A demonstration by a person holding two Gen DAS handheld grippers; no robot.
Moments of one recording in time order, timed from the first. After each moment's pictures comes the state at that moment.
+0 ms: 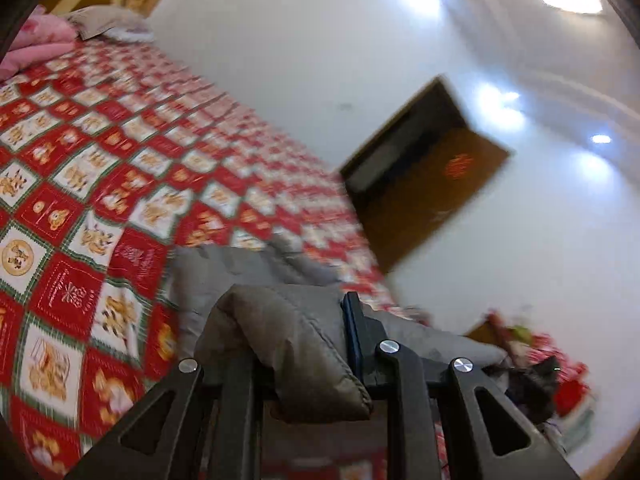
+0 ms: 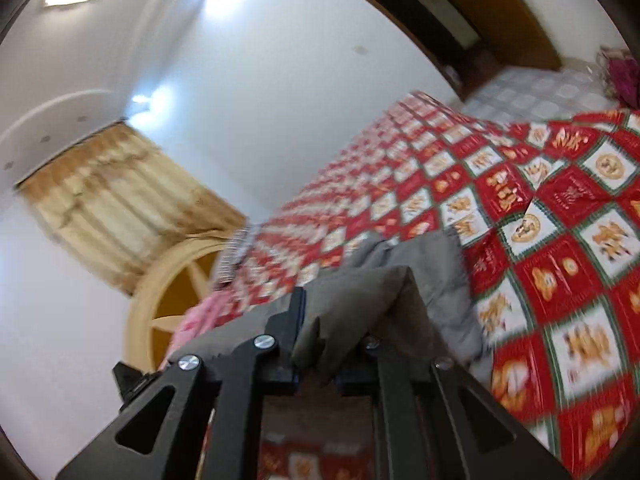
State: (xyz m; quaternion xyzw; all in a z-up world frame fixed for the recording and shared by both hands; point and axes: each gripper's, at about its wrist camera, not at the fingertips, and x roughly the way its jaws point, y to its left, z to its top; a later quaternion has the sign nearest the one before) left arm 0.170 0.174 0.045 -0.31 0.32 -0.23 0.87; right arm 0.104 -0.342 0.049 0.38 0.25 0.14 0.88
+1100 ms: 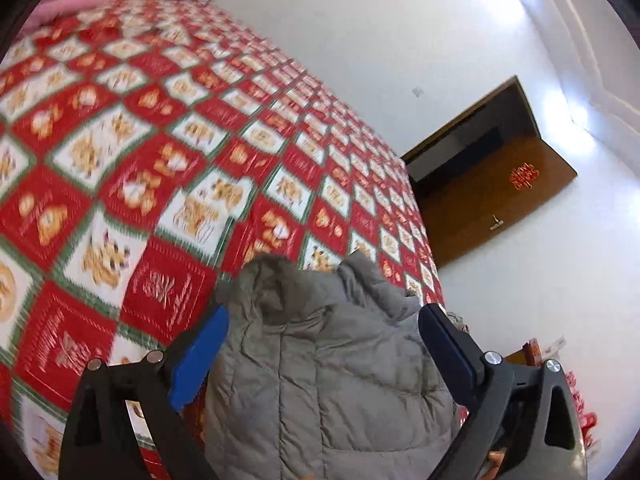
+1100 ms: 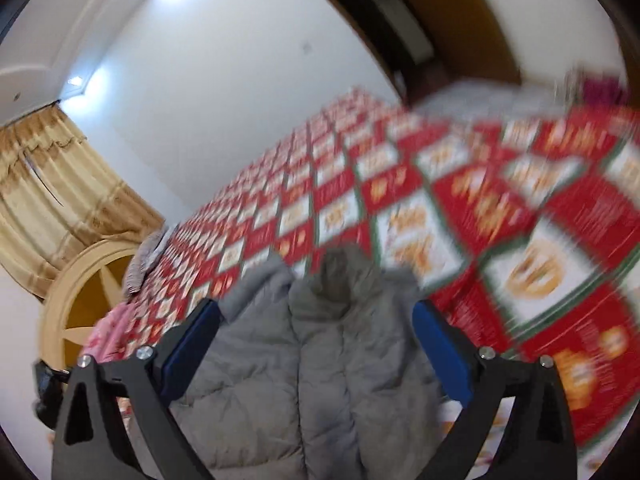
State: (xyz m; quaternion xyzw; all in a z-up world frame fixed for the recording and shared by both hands) left arm 0.263 0.209 0.014 -0.33 0.39 -0.17 0.84; right arm 0.210 -0.341 -0.025 0.30 0.26 0.01 0.92
